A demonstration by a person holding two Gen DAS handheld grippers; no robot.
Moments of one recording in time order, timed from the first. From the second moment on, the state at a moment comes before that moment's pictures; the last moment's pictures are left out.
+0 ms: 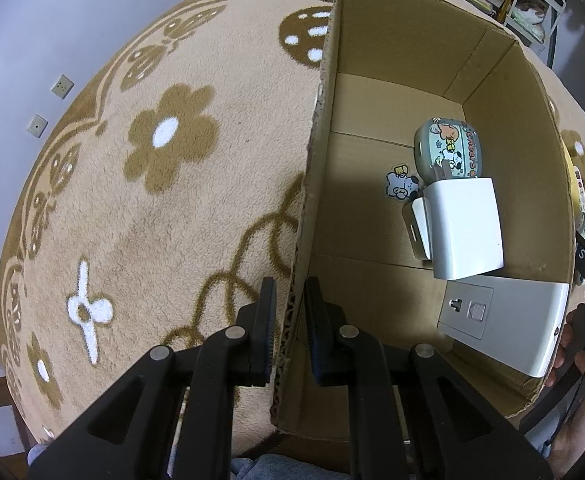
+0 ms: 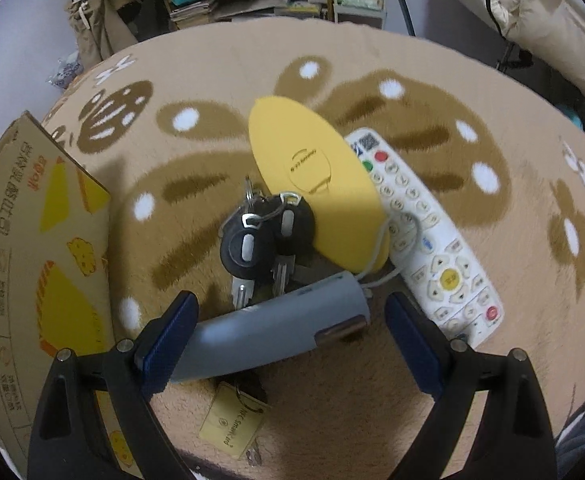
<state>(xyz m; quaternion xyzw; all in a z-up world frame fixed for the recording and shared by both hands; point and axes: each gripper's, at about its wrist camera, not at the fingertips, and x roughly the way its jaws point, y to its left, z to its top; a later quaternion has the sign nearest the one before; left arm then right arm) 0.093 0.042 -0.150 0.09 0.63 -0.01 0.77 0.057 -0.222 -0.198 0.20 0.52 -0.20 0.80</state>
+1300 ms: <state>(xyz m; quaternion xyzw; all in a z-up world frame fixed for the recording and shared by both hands) 0.093 0.042 -0.149 0.09 0.63 -0.01 0.77 0.039 -0.211 -0.123 0.23 0.45 -0.09 0.86</state>
